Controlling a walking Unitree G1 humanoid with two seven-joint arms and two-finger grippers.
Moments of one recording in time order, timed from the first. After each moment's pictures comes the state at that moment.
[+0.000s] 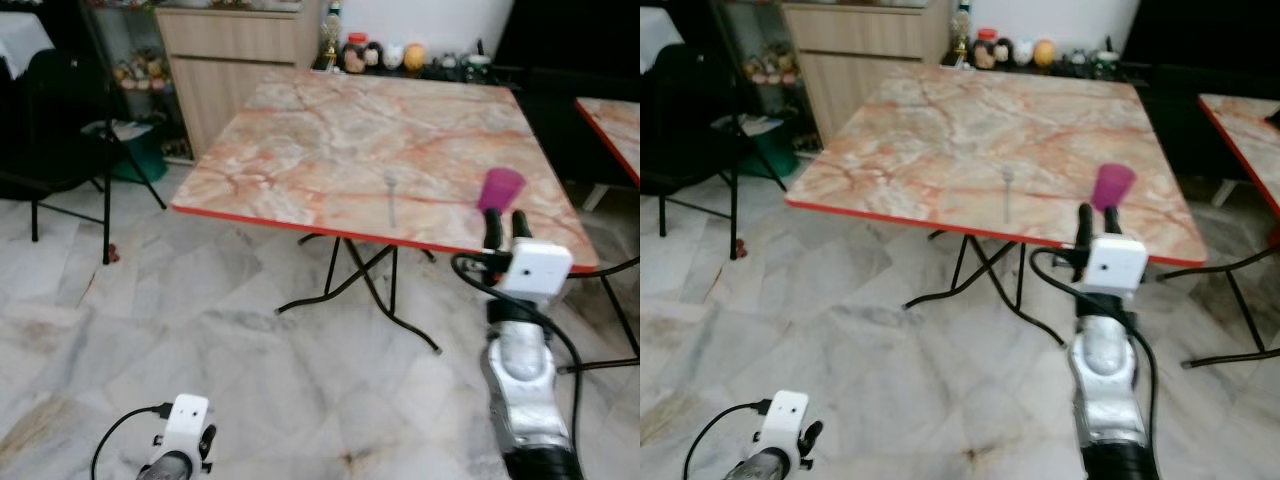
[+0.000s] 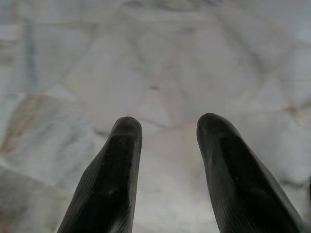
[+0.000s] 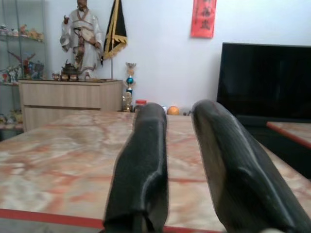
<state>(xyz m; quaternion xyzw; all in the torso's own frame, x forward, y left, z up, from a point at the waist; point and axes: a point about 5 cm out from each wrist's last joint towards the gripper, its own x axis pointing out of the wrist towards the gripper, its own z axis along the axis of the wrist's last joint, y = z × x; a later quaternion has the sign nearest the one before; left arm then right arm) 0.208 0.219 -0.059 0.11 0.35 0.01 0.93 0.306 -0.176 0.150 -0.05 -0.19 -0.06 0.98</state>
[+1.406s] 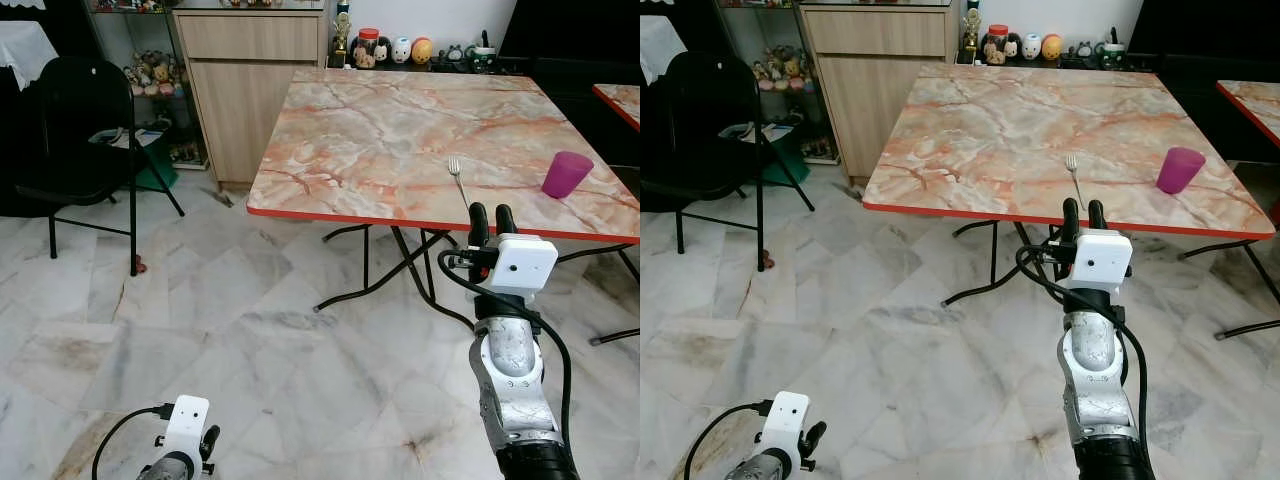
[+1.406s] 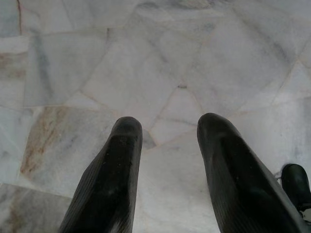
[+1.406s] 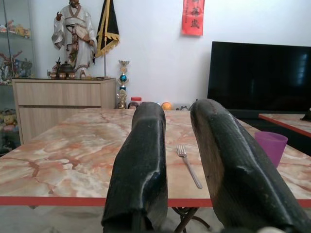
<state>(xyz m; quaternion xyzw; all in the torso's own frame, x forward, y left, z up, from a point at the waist) 0.211 0.206 -0.059 0.09 0.35 -0.02 0.93 0.305 -0.184 0.150 -0.06 -0.18 -0.08 0.98</state>
